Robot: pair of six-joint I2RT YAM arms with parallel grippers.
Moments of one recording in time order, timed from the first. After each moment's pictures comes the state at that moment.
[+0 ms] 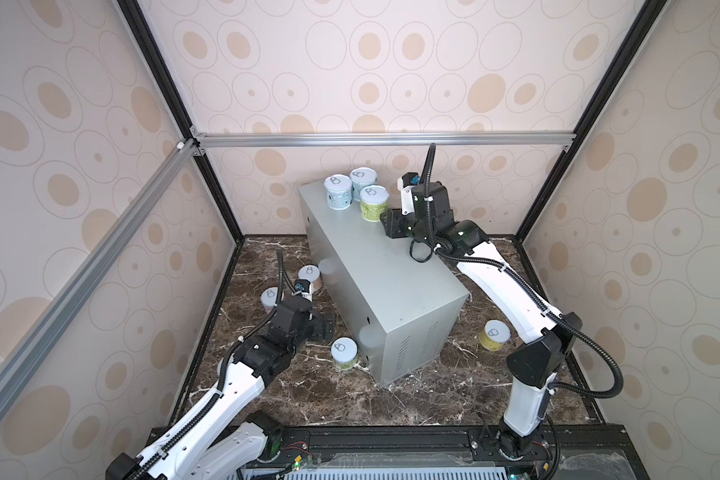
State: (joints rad) left arm -0.51 0.90 0.74 -0.51 -0.24 -0.33; right arm 0.61 1.86 2.08 -0.62 0.08 0.33
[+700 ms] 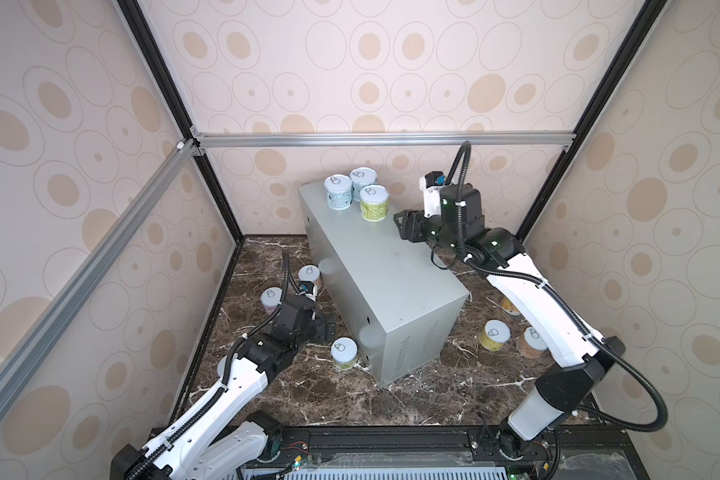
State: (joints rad) left arm -0.51 0.94 0.75 -0.54 -0.18 -0.33; right arm 0.58 1.61 1.89 -0.63 0.07 0.30
